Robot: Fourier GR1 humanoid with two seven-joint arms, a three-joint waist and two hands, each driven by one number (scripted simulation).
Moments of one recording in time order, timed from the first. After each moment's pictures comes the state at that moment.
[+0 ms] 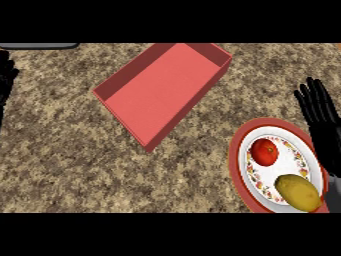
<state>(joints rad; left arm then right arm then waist) -0.20 0.57 -0.03 -1.67 0.10 0.21 0.10 -0.10 -0.39 0.06 -1.58 -0.32 -0.02 -0.22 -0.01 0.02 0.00</state>
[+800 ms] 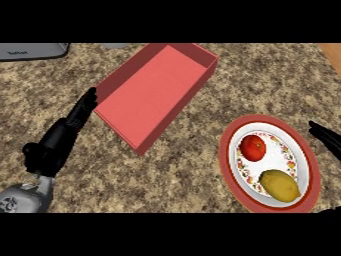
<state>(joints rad) -0.16 0.39 -0.26 -1.62 0.13 0.10 0.10 0.14 -0.83 0.15 -1.71 0.19 0.04 -0.36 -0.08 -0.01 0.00</state>
